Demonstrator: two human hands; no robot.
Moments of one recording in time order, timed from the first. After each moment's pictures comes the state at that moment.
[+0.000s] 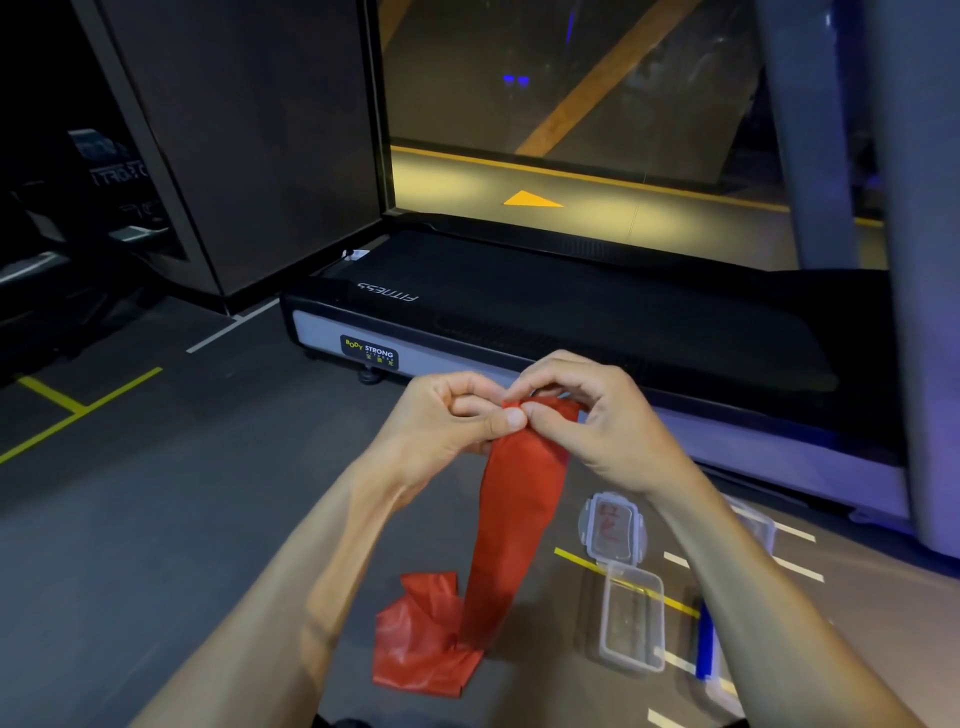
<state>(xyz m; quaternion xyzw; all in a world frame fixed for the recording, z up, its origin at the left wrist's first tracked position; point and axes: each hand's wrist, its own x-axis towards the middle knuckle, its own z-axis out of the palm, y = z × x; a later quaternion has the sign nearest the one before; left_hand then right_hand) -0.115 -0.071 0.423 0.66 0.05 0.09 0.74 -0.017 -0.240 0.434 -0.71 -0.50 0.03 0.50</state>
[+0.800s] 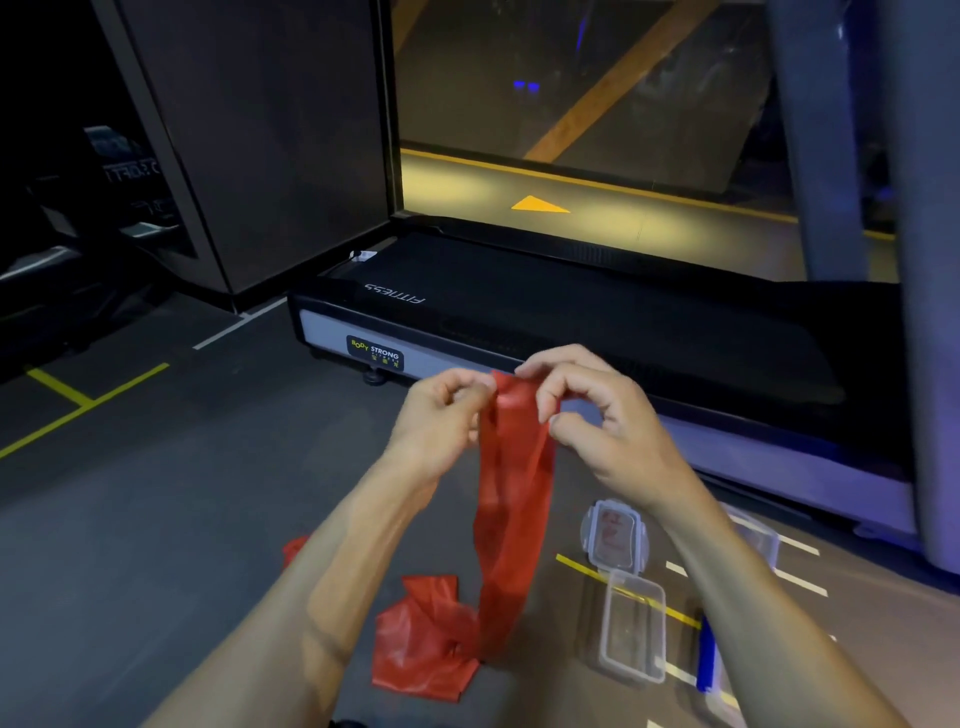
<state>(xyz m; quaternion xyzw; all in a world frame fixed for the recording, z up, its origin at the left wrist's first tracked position) -0.097 -0.068 0.407 0.64 0.17 0.16 0.73 -0.027 -0.236 0.437 -0.71 -0.48 0.02 0.51</state>
